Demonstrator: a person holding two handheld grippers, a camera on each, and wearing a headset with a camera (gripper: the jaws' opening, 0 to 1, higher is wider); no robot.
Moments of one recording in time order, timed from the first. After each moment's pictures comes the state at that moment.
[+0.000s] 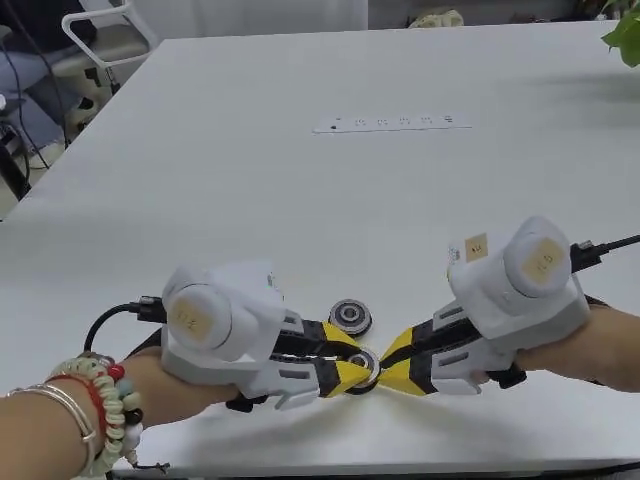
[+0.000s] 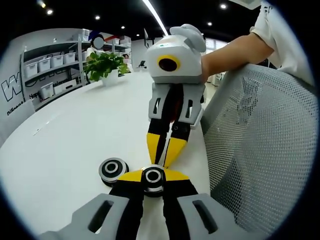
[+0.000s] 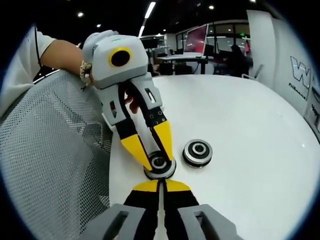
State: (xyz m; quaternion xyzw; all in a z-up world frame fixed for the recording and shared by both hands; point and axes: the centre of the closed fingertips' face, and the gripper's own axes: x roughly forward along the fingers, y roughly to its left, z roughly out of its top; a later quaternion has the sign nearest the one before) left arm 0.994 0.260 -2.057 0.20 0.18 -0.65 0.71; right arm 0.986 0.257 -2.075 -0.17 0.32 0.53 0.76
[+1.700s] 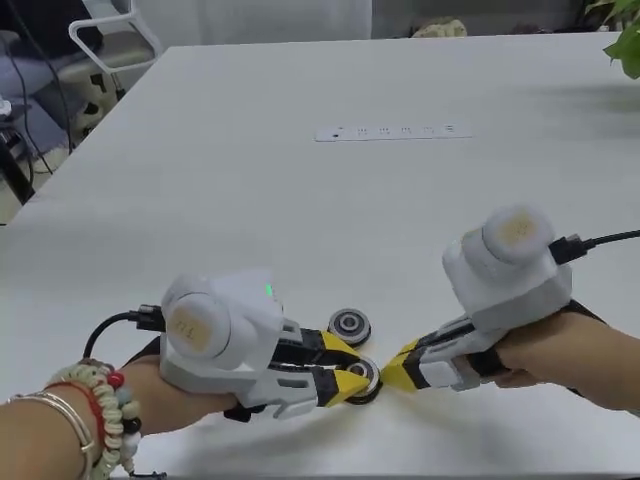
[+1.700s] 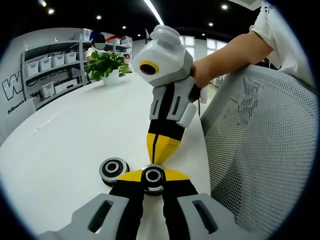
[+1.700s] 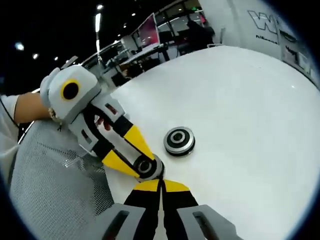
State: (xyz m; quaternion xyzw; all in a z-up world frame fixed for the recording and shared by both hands) left arm 0.996 0.260 -2.058 0.19 0.18 -0.65 0.71; right arm 0.998 0.250 -2.078 0.01 0.44 0.43 0.79
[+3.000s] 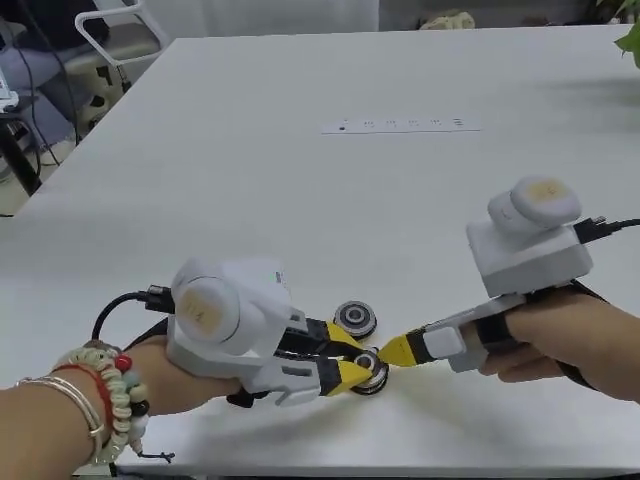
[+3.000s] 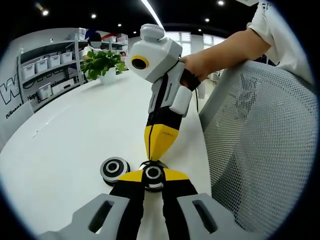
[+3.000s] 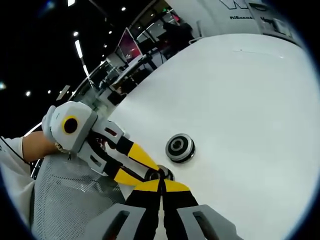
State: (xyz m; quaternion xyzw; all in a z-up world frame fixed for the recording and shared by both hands) left arm 0.995 0.262 -2.058 0.21 0.19 -0.66 0.70; right arm 0.994 0.261 -2.057 0.11 0.45 0.41 0.79
